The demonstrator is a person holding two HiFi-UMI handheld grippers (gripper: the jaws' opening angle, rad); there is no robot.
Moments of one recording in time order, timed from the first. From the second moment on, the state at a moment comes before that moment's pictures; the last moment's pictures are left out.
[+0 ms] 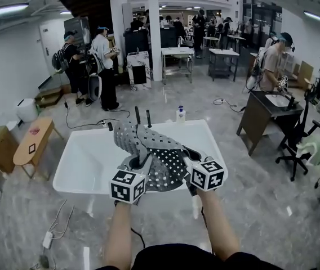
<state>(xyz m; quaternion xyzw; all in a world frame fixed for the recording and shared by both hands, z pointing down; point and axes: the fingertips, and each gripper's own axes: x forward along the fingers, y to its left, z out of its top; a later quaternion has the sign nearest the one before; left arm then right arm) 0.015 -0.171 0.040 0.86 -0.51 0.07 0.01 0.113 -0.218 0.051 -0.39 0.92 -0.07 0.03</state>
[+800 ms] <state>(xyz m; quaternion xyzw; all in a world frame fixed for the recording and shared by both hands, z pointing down) 0.015 -0.157 0.028 0.87 -0.49 0.07 0.00 0.104 -0.205 0.040 -0.39 0.92 -0.06 0.04</state>
